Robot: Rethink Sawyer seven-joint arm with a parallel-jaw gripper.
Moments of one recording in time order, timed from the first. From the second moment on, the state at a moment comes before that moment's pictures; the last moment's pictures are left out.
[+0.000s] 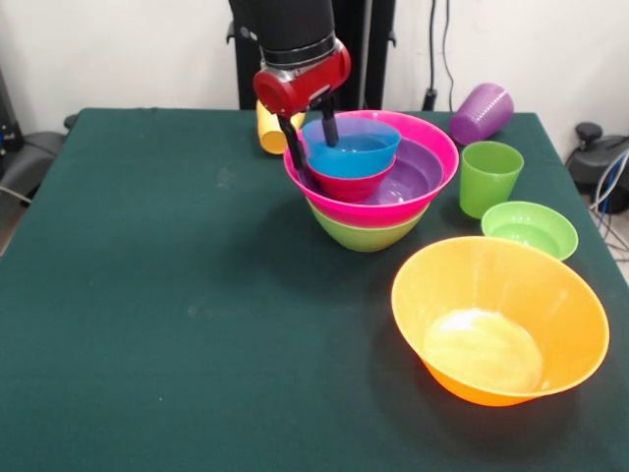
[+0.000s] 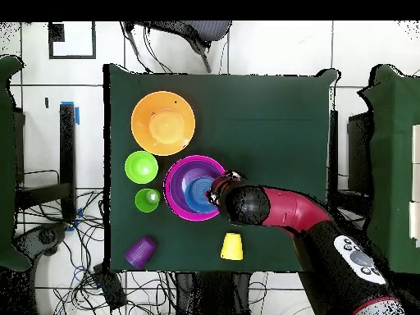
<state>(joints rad) -0.71 -0.72 0.43 1.99 -0.25 0.37 0.75</state>
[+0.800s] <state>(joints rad) -0.87 -0.83 0.47 1.98 -0.17 0.59 0.75</state>
